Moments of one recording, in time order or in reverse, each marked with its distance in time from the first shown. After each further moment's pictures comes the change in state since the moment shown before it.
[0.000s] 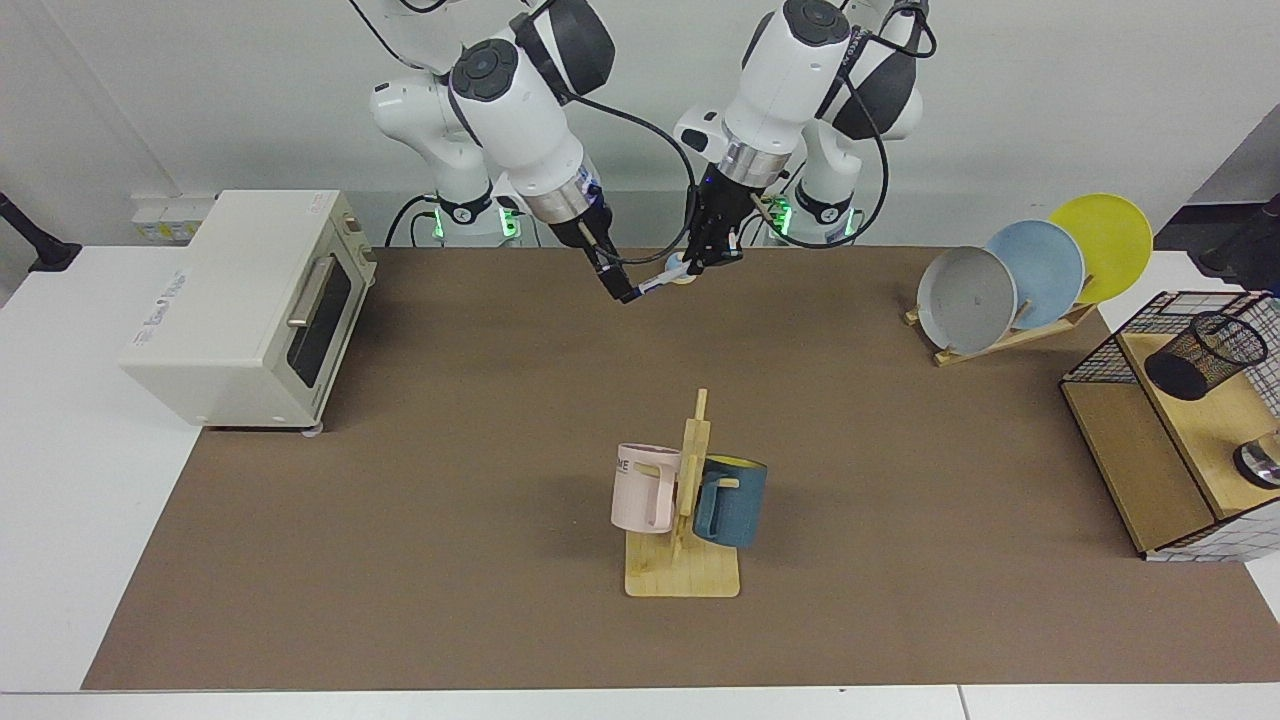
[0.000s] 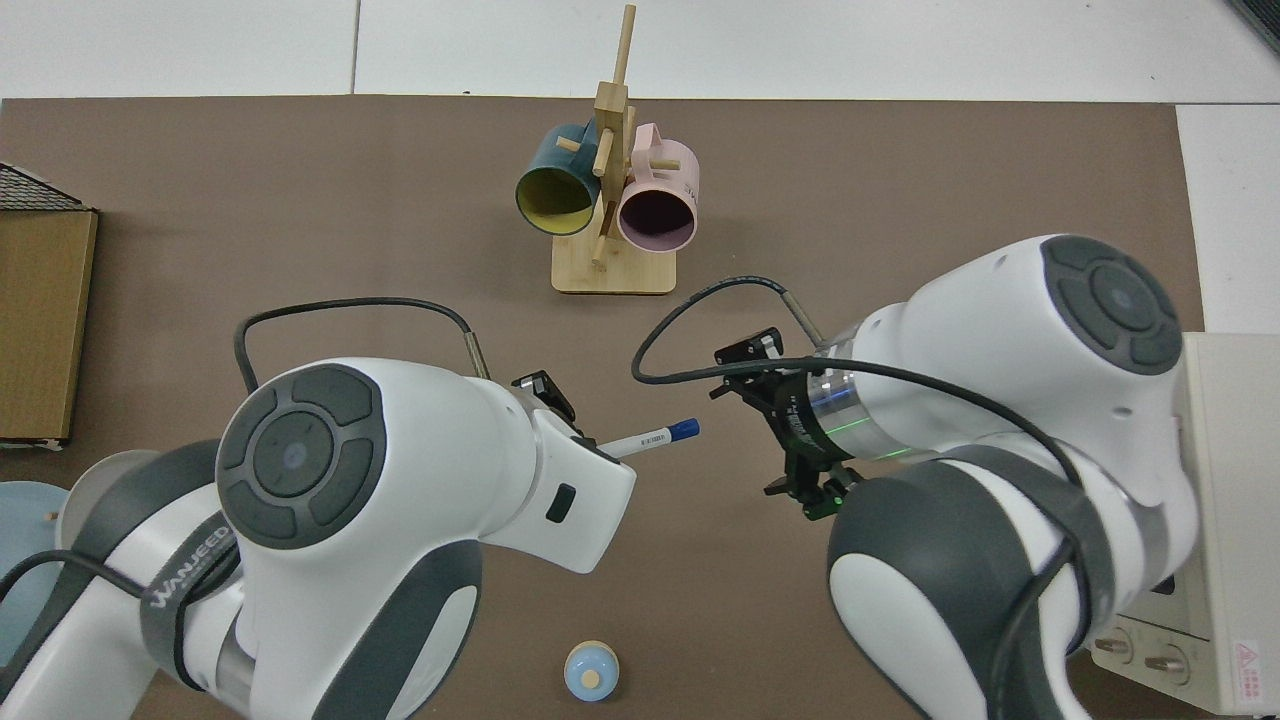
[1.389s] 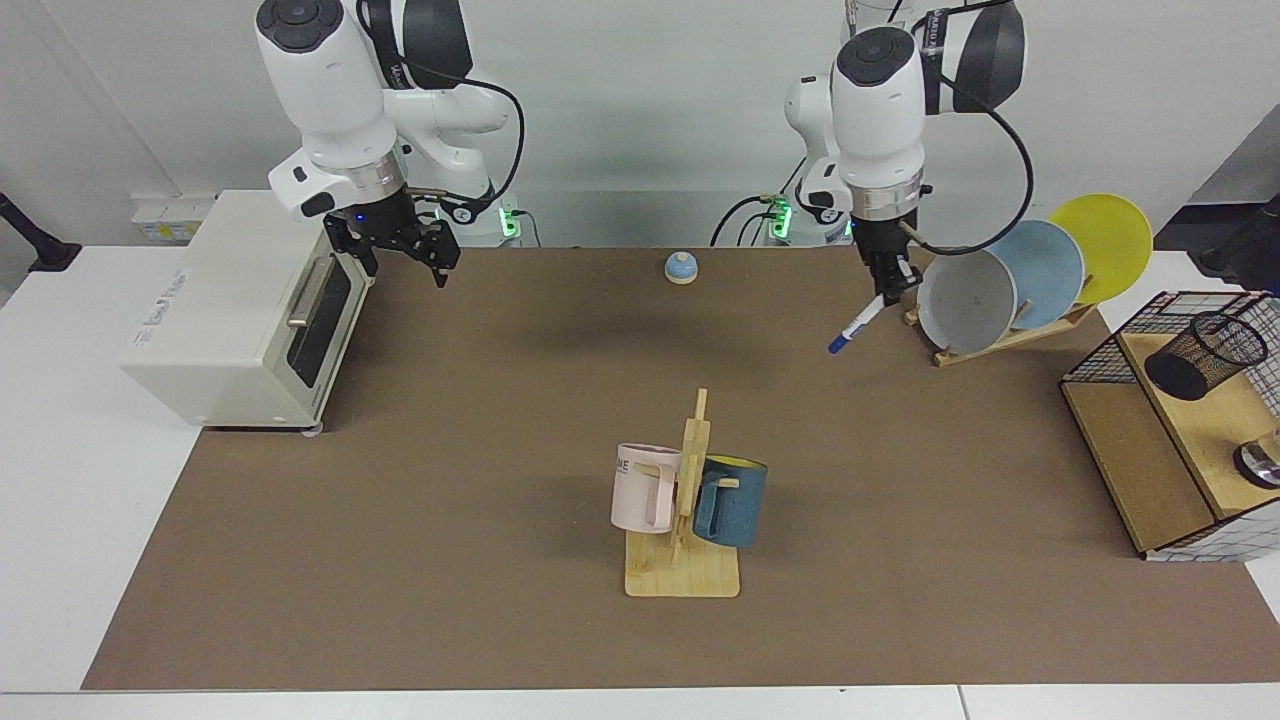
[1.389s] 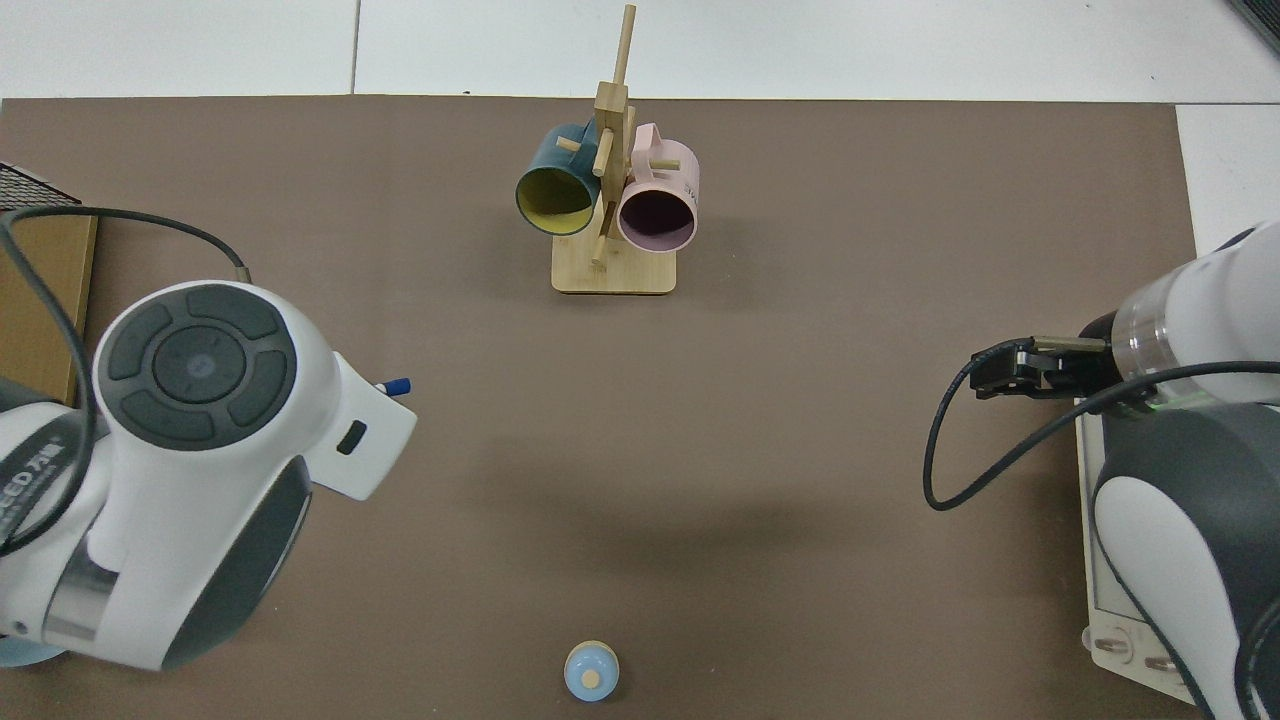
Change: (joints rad) left arm 0.244 -0.009 0.030 0.009 0.671 -0.200 0.226; right arm -0.227 -0.074 -0.037 0.036 -0.358 -0.150 -1.032
